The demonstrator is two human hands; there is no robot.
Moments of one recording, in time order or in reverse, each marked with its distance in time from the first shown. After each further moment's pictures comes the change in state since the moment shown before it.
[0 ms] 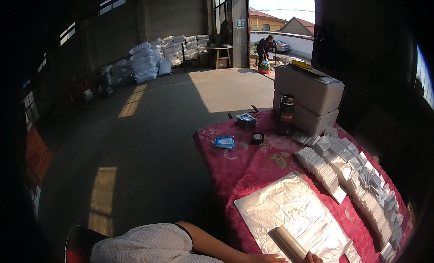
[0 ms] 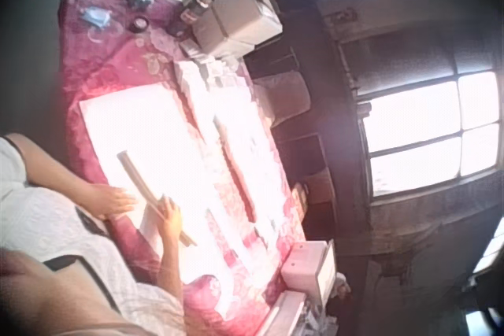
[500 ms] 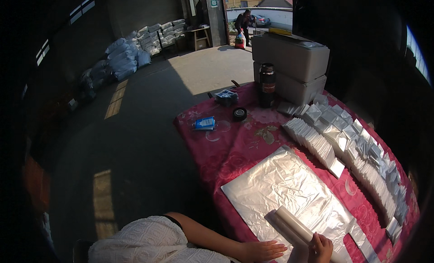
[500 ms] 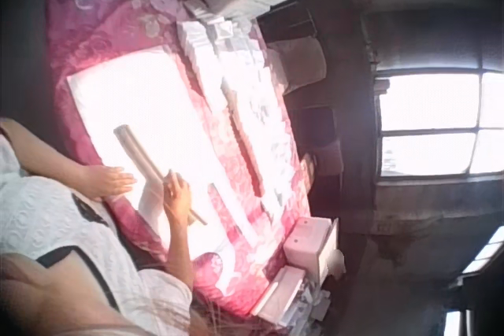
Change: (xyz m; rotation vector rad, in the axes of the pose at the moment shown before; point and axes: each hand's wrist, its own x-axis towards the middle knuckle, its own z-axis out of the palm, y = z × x) left_hand 0.005 -0.008 0.041 -0.039 -0.065 -0.036; right_hand 0.013 0.014 -0.002 0.048 0.456 -0.251
